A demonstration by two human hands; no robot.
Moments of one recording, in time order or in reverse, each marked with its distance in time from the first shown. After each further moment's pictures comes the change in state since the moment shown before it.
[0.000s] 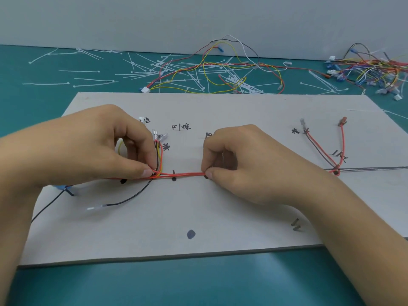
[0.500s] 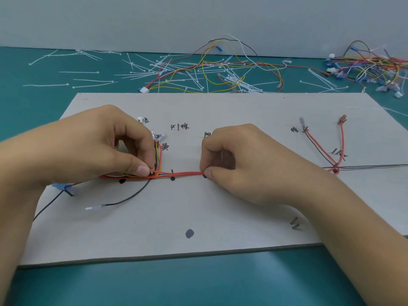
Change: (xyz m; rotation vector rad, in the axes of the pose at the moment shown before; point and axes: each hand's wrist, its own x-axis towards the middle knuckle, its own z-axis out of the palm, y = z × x) left_hand 0.006 -0.008 0.003 -0.088 0.003 0.028; right_hand -0.001 0.000 0.000 -0.006 0.007 -0.006
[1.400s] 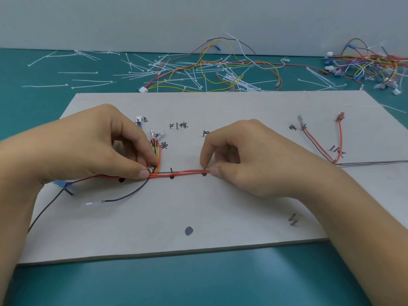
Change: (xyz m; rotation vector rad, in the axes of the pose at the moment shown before) left_hand -0.003 0.000 0.001 -0.171 -0.005 -0.133; right_hand -0.001 0.006 -0.008 0.072 -0.060 0.061
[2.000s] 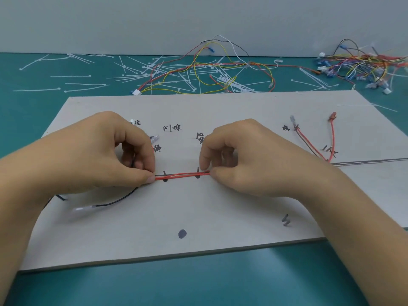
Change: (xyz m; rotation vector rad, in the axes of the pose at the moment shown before) left_hand 0.001 0.017 0.014 0.250 0.080 0.074; right_hand -0.004 0.000 -0.004 -0.047 0.029 -0.038
